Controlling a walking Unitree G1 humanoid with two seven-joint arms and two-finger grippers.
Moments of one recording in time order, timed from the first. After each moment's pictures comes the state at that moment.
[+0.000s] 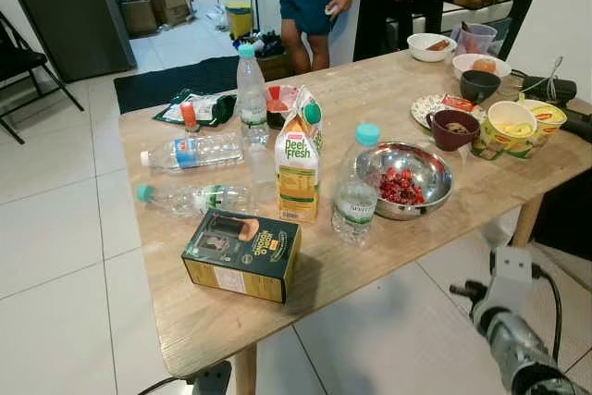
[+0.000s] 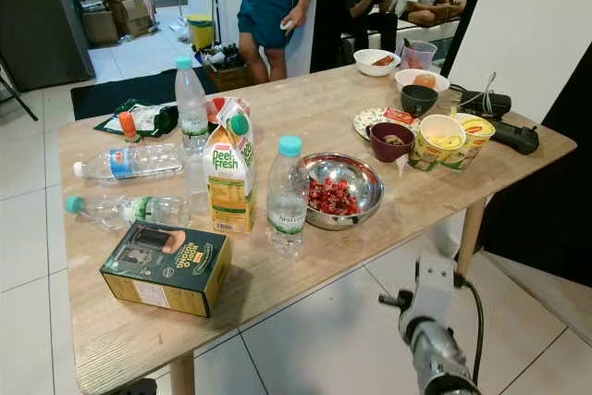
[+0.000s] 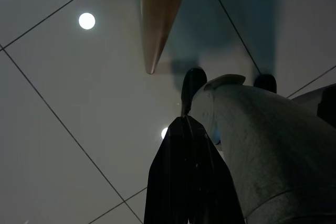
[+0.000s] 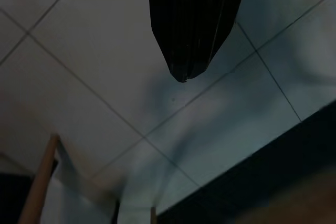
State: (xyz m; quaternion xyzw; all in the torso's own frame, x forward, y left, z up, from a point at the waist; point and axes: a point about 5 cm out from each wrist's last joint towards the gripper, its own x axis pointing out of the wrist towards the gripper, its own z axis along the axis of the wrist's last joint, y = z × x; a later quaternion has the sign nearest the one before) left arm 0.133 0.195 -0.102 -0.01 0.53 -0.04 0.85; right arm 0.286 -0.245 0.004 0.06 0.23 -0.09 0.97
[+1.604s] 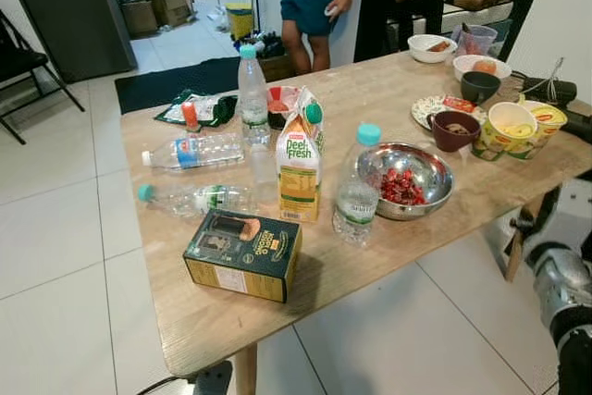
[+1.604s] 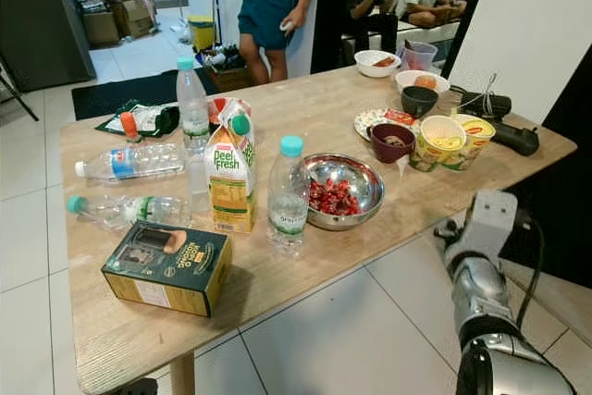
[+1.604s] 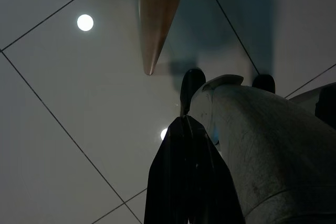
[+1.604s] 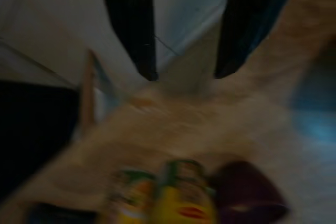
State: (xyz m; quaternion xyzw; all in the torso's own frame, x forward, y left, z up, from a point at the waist) left arm 0.134 0.194 -0.102 0.00 0.53 -0.05 0.85; right arm 0.337 -0.295 0.098 0.05 0.08 -0.13 0.99
